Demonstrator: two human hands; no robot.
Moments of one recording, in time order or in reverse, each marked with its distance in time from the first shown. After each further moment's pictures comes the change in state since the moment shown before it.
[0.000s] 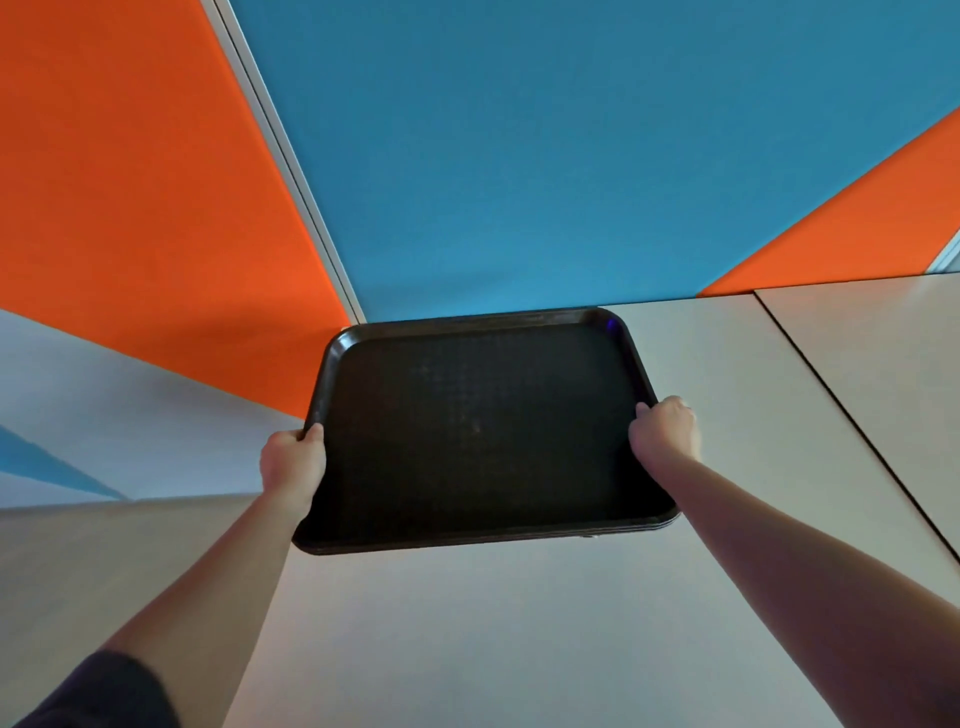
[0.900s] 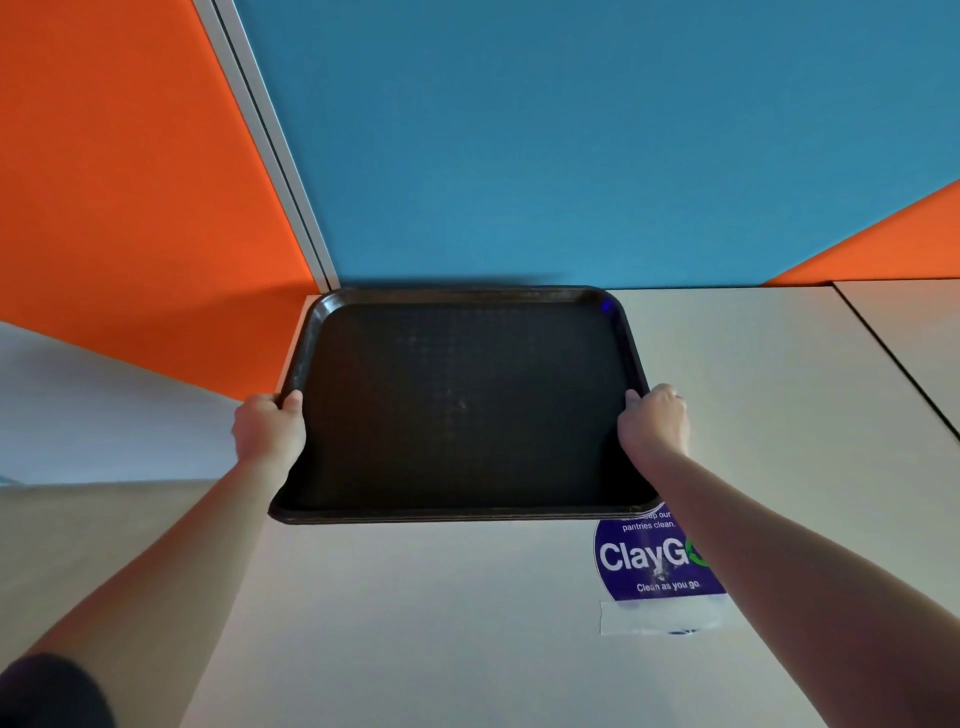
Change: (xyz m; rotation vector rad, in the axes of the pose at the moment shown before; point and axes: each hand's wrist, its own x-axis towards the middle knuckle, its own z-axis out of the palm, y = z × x) left_hand 0.168 -0.036 0.091 0.133 -0.072 0.029; right_hand 0.082 -0.051 0.130 -0.111 0.027 0.026
